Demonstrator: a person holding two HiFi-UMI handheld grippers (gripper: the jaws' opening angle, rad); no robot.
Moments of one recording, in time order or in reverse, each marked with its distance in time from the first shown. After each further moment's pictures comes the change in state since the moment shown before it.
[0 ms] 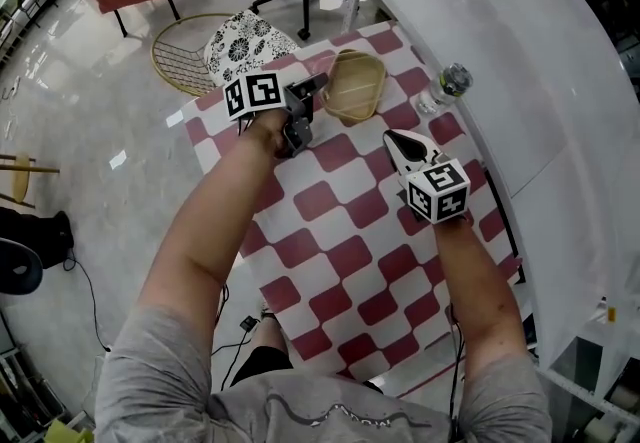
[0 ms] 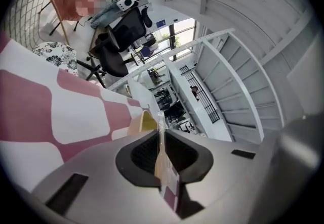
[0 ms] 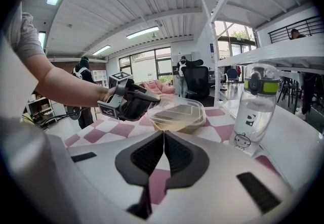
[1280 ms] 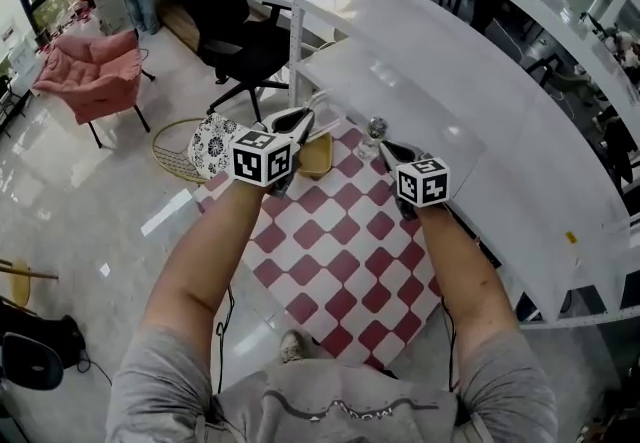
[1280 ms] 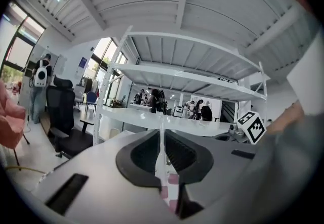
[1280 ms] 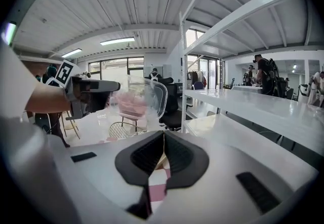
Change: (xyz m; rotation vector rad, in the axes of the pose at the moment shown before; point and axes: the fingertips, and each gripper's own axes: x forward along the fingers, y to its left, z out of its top) left arm -0.068 -0.257 0.042 0.931 -0.043 -0.109; right arm -0.131 -0.027 0.140 0.114 -0.086 -0.357
